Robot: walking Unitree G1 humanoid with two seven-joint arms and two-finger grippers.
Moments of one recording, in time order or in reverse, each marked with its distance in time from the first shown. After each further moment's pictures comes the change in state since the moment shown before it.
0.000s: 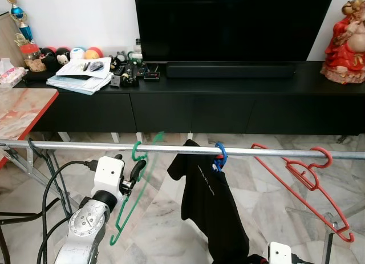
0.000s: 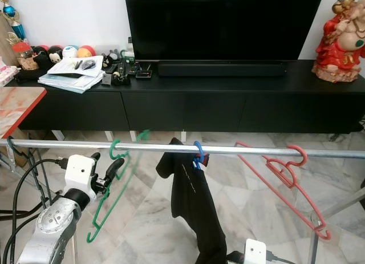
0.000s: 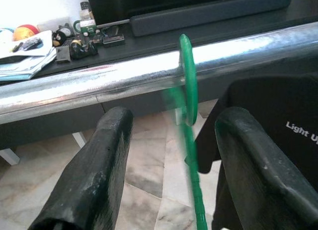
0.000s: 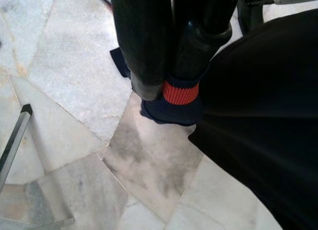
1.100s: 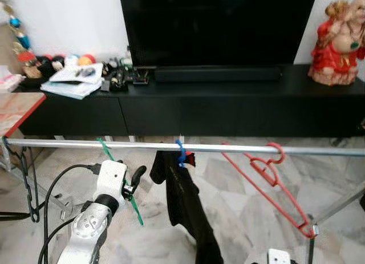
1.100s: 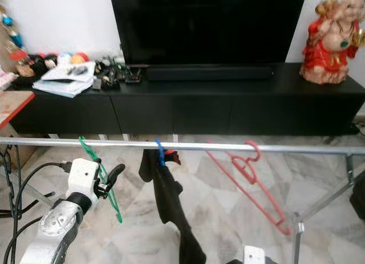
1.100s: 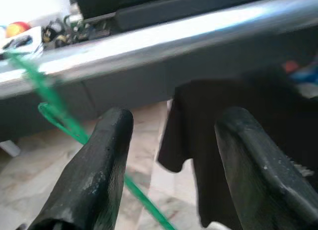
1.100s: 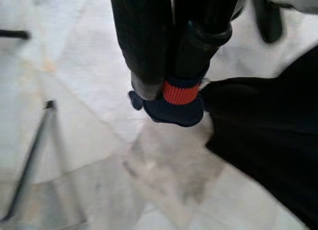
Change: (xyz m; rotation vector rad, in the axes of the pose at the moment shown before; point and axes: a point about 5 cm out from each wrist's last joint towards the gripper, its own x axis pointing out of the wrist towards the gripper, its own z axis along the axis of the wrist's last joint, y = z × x) left arm -0.002 -0.004 -0.003 0.012 0.048 0.013; right arm -0.002 -0.005 -0.012 -0.049 0.045 0.003
